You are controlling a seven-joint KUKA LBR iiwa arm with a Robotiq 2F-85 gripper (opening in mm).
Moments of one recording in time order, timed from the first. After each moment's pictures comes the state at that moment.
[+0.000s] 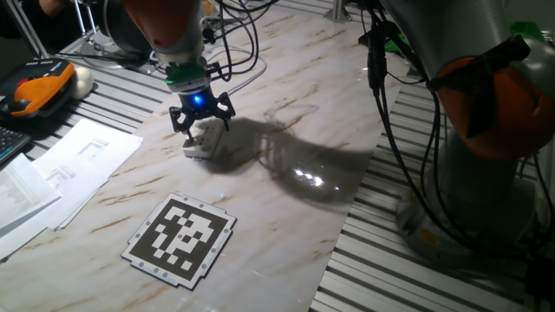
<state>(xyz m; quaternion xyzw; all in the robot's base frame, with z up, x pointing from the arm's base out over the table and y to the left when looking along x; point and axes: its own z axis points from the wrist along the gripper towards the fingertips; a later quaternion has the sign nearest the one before) 0.582 0.018 0.041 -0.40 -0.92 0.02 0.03</state>
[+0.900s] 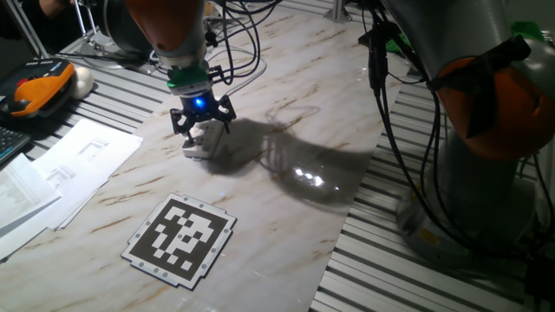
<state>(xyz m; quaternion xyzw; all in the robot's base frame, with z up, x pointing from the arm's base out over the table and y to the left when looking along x) 0.583 0.022 0.033 -0.41 -0.91 0.02 0.02</state>
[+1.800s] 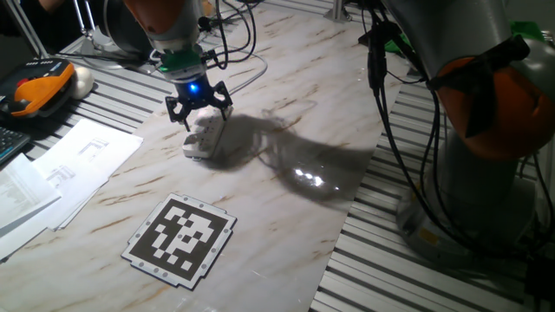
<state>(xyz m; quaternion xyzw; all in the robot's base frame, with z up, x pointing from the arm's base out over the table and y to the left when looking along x) 0.594 0.009 0.065 -0.40 -0.92 0.03 0.03</state>
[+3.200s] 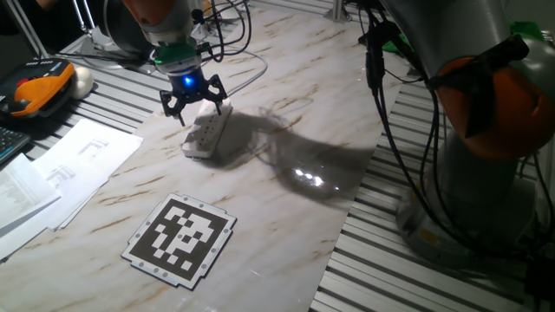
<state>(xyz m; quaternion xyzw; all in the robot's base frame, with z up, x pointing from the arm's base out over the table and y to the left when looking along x) 0.607 0.008 0.077 -0.39 -0.92 0.02 0.03</state>
